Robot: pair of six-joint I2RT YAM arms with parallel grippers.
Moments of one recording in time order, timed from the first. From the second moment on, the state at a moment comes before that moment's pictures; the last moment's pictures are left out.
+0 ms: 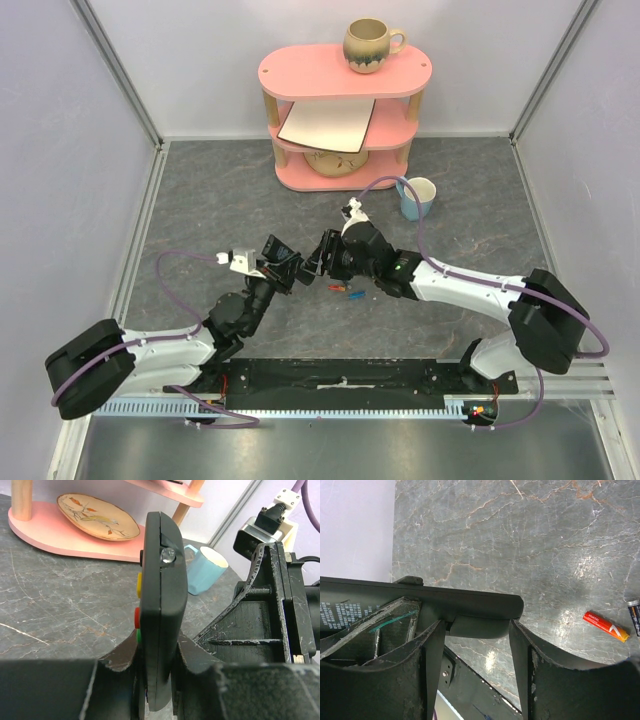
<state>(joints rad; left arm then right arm) -0.97 1.02 0.08 1.13 -0.53 -0.40 0.92 1.45 0.86 0.05 0.00 0.96</state>
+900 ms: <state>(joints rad) -1.00 0.99 0.09 1.09 -0.55 -0.34 0.92 1.46 0.87 0.04 -0.03 0.96</state>
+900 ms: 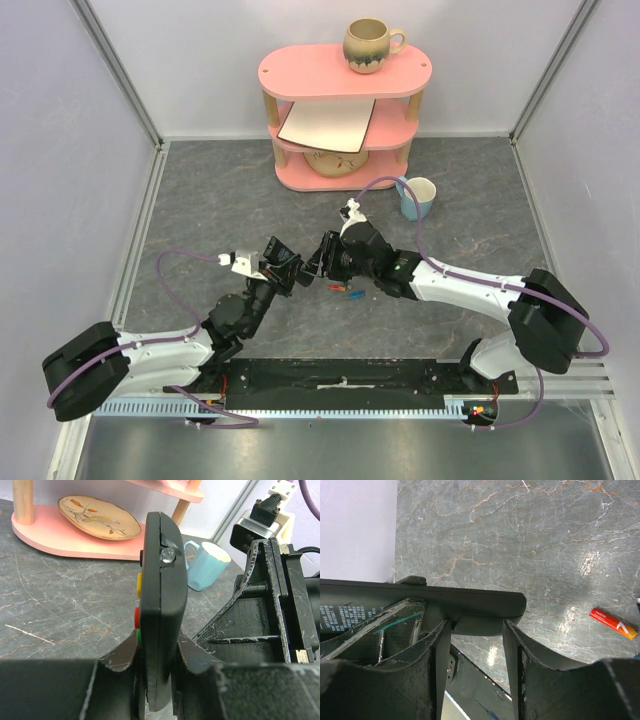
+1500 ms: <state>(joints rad) -1.00 0.94 0.09 1.06 -0.55 -0.31 0.92 1.44 0.86 0.05 -0.03 0.97</state>
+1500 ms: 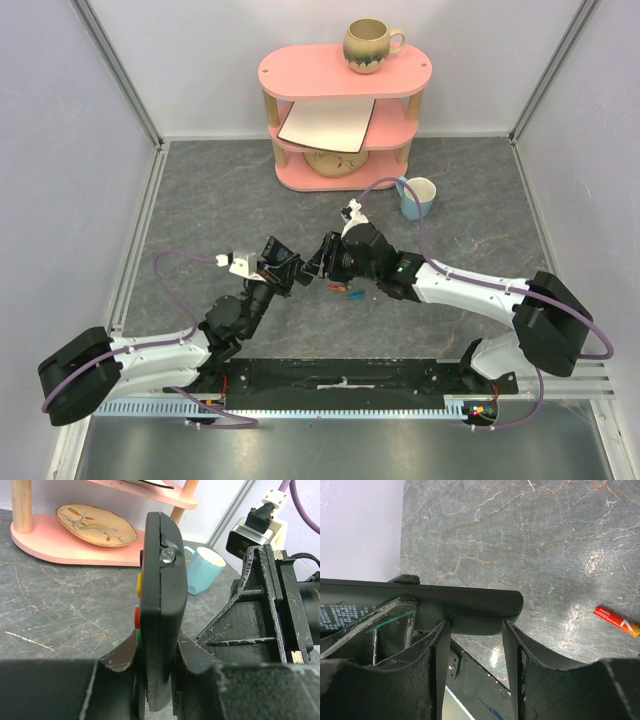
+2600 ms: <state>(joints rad) -1.02 0.77 0.15 1.14 -0.57 -0.27 0.89 1.37 0.69 -0.06 0.02 0.96</state>
